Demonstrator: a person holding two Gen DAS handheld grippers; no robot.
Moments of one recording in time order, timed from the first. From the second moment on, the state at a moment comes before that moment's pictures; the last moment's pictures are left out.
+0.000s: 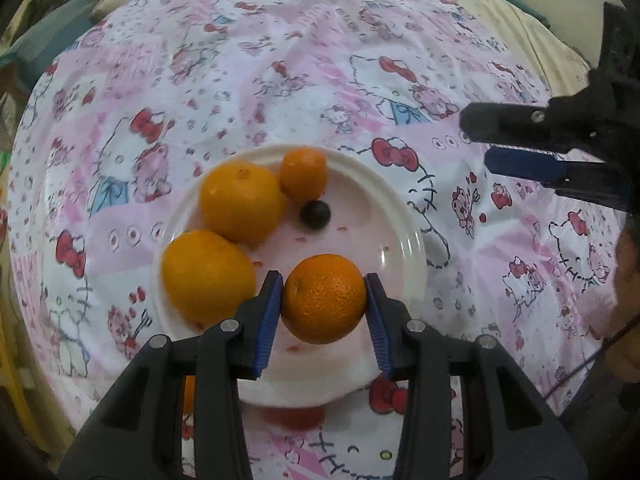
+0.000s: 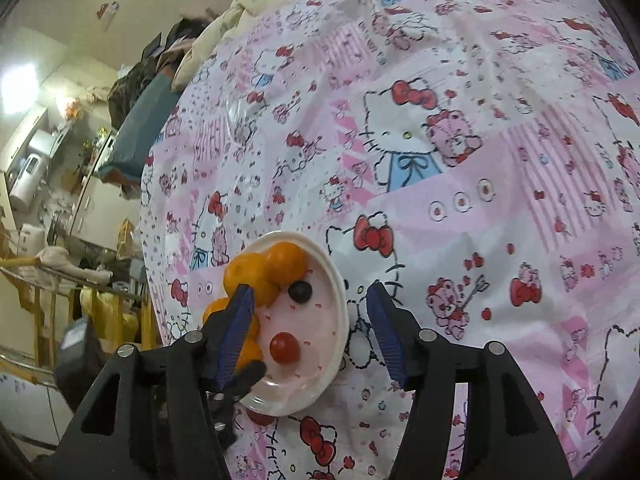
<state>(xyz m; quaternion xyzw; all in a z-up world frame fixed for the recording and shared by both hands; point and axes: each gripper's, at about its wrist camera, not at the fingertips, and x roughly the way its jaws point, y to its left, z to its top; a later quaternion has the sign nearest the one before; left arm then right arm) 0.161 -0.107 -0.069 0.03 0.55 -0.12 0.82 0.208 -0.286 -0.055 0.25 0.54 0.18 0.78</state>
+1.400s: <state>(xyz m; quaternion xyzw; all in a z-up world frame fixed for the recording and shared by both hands) 0.150 -0.035 -0.017 -0.08 0.47 -0.04 0.88 0.180 -0.277 -0.022 0.20 0.52 0.19 0.81</state>
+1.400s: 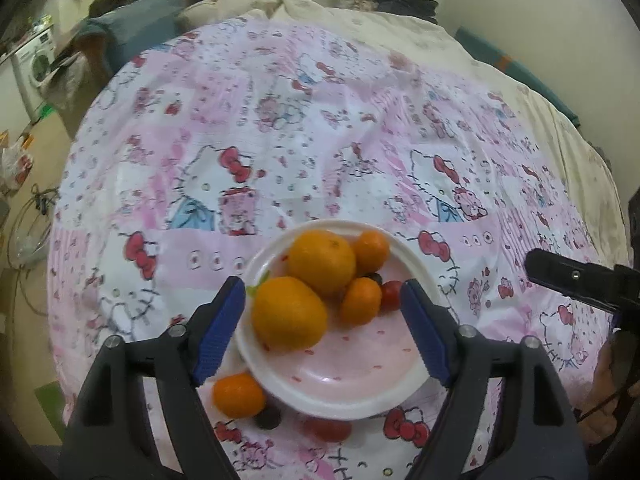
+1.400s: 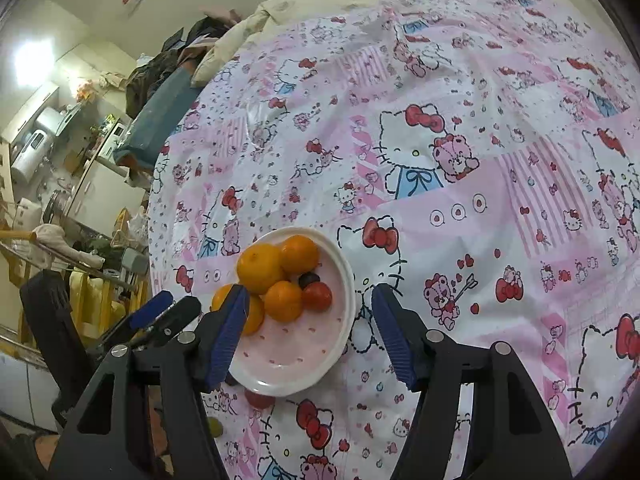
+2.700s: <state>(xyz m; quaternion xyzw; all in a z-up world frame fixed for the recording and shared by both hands) 0.098 0.045 -0.065 -0.15 0.58 0.04 0.80 0.097 -0.241 -0.060 0.23 0.56 0.18 0.77</state>
